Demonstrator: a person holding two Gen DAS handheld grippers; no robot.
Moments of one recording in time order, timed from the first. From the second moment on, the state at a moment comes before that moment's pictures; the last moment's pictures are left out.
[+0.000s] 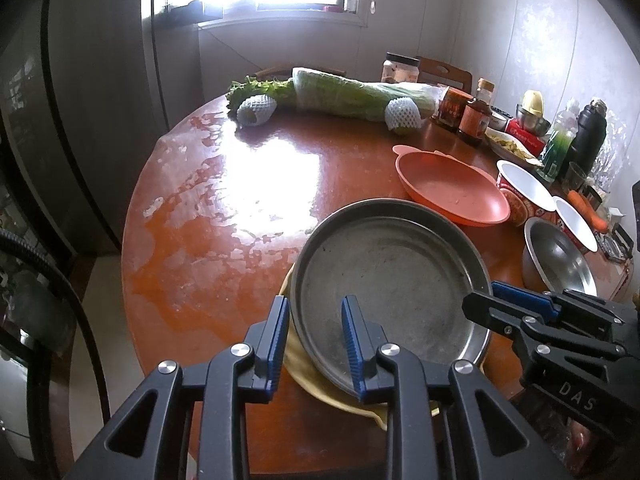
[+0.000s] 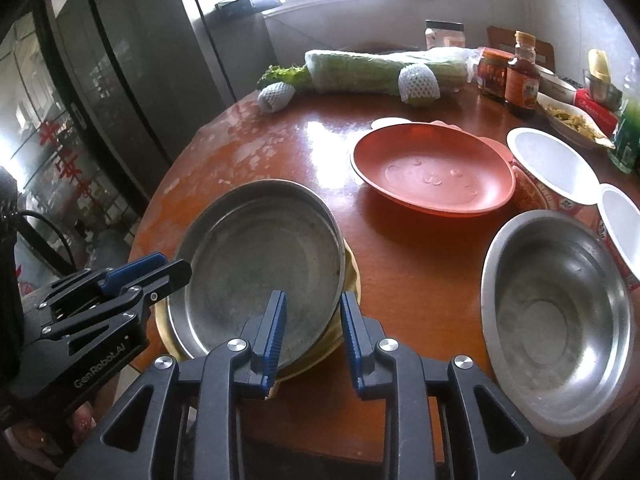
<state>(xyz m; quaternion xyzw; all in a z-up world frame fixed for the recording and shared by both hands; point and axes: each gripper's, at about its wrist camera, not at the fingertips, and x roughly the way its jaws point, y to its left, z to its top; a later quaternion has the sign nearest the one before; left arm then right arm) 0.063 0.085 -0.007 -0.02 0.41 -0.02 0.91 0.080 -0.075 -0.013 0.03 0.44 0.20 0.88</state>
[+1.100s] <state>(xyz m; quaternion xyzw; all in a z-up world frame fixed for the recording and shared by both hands) 0.125 0.030 0.041 0.01 0.40 -0.07 0.91 0.104 -0.156 0.020 0.13 0.40 0.15 0.89</state>
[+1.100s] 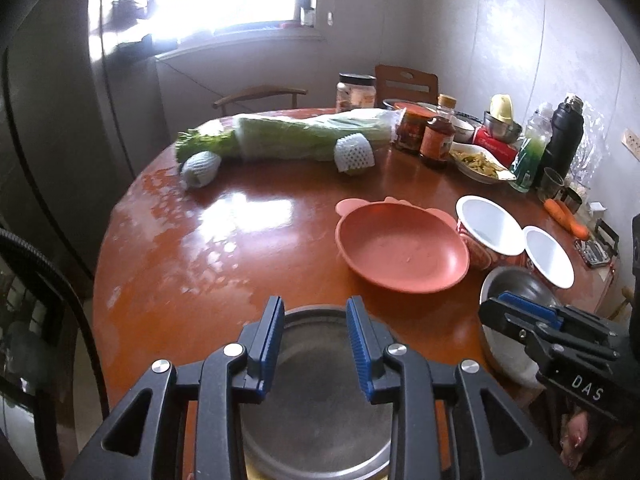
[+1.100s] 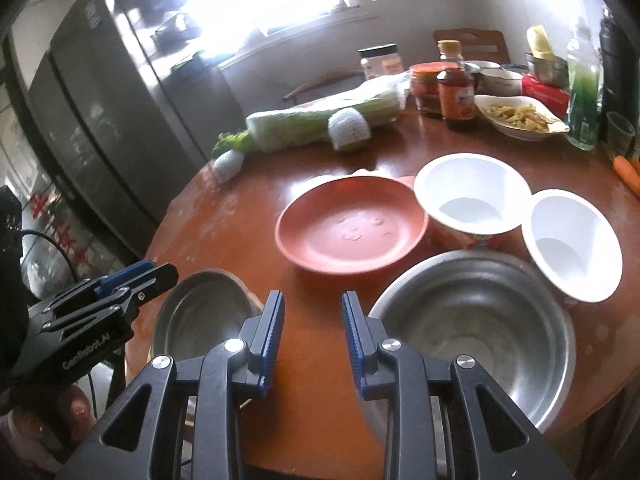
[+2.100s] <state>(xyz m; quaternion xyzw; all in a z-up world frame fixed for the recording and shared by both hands) 0.258 -0.006 -0.009 0.03 0.52 -0.16 0.84 0.186 -0.189 -0.003 0.19 0.46 0.10 0.86</state>
